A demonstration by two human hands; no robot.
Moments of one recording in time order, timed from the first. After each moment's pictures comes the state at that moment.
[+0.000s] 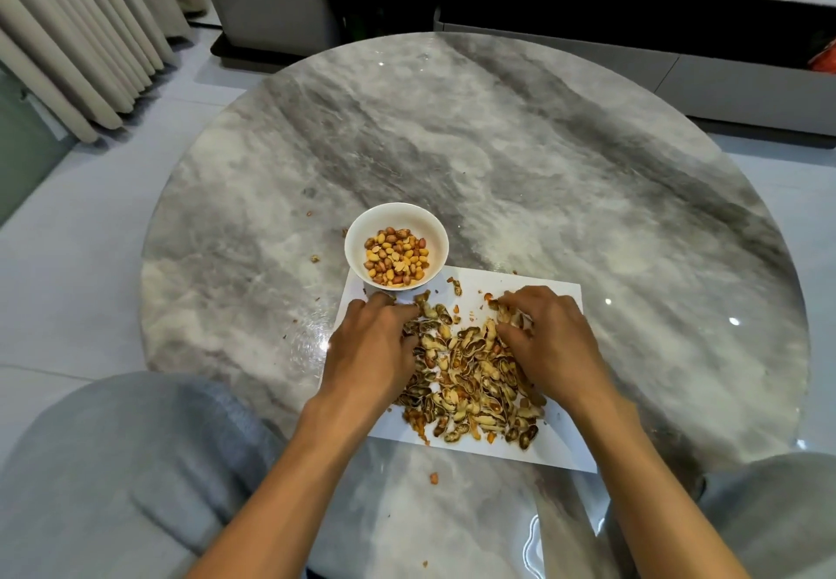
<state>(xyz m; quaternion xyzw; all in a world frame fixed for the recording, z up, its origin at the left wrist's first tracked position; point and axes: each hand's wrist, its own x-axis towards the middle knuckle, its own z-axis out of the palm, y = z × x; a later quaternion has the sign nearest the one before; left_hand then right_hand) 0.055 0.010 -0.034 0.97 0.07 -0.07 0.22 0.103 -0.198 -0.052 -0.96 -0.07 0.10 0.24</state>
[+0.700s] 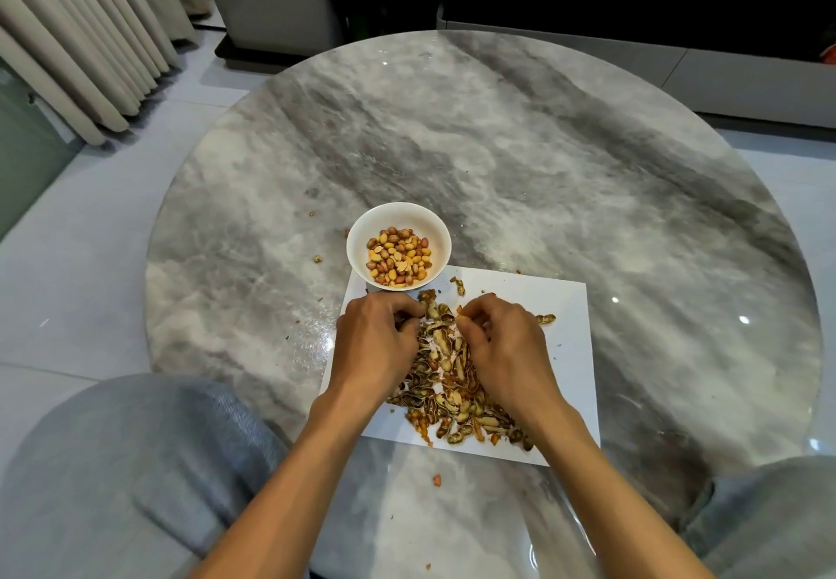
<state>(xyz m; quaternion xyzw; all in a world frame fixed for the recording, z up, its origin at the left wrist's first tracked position) 0.066 0.008 -0.050 0.91 0.15 0.03 0.38 0.087 -0.148 -0.055 -0.93 -0.05 0.05 0.36</state>
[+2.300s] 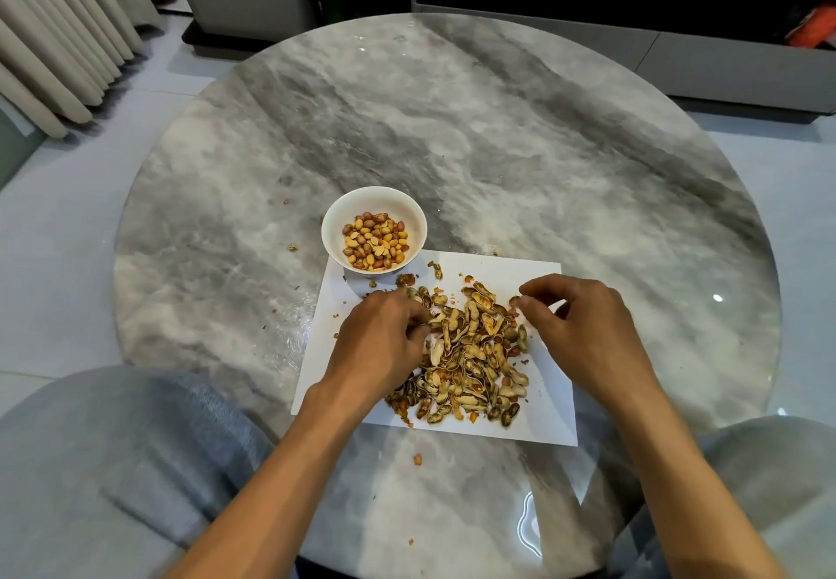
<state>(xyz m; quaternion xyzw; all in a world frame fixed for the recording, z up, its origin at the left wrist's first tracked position) 0.061 -0.006 -0.059 0.95 -0.01 -0.02 0.31 0.084 -0.225 -0.006 -0.94 0.03 0.07 0.33</state>
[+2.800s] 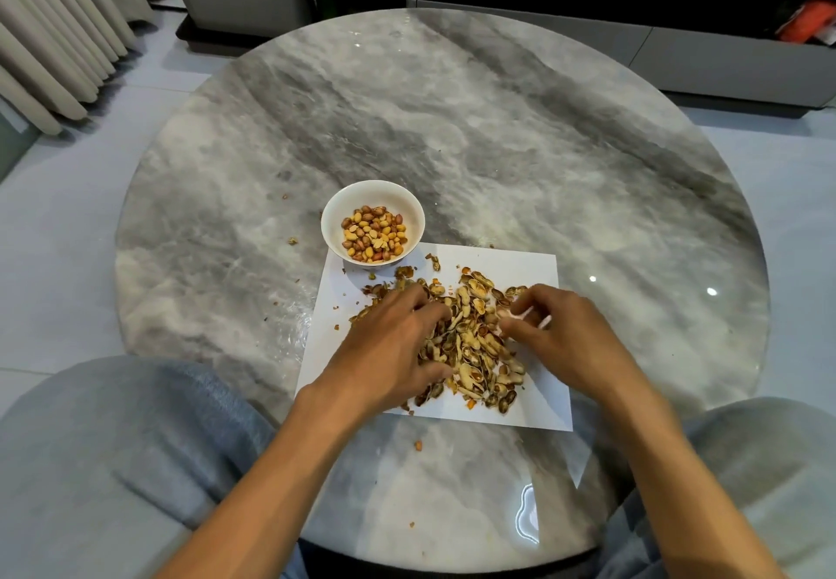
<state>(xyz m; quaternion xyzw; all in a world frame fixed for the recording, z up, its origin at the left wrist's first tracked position) 0.044 -0.007 -0.033 0.95 -0.14 -0.12 0.23 0.078 -0.227 -0.014 -0.93 0.00 0.19 0.30</state>
